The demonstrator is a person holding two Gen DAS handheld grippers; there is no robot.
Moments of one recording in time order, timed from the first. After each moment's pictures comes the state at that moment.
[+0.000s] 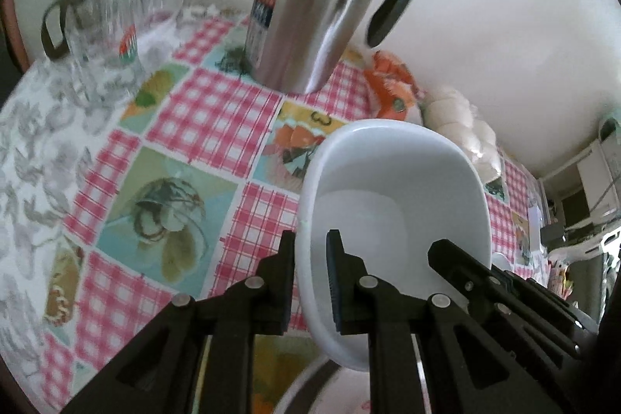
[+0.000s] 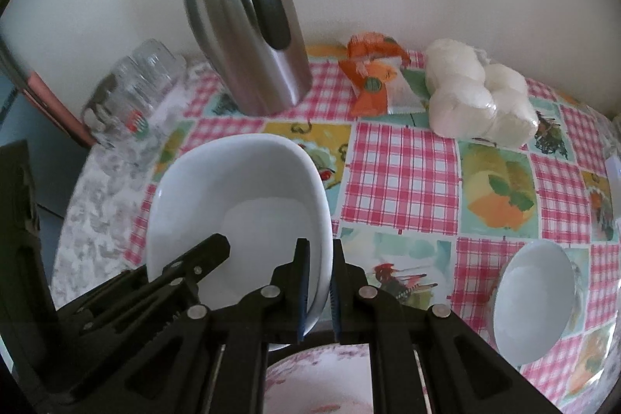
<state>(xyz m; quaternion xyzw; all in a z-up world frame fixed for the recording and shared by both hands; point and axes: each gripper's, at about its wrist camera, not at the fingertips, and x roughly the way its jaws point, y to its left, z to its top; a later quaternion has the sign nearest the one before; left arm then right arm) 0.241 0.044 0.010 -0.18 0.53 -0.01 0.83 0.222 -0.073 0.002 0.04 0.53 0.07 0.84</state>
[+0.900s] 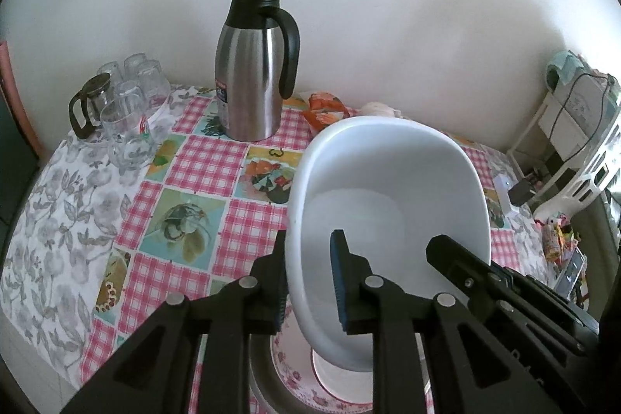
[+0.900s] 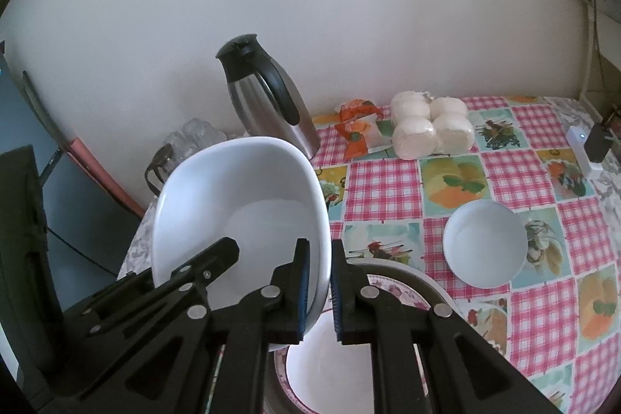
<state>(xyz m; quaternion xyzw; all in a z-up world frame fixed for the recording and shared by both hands) 0.141 -0.011 0.106 -0.08 0.45 -0.04 0.89 0.092 -0.121 0.087 0.13 0.41 0.08 0.90</state>
